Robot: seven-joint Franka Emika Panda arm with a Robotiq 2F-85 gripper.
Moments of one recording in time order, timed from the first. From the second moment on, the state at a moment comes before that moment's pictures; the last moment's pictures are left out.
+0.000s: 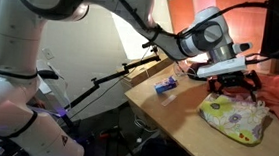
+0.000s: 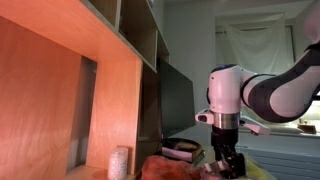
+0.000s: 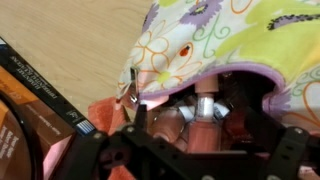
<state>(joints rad) 0.07 0.75 -0.04 -1.64 -0.48 2.40 -0.33</state>
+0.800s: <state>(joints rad) 0.07 0.75 -0.03 -1.62 -0.48 2.40 -0.33</state>
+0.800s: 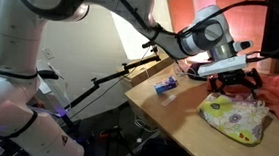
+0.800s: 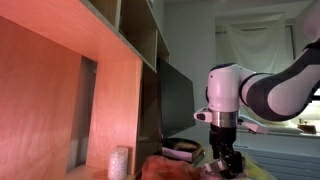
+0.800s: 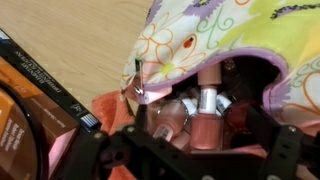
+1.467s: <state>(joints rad) 0.07 0.79 0.00 -1.56 -0.44 2.41 -0.35</state>
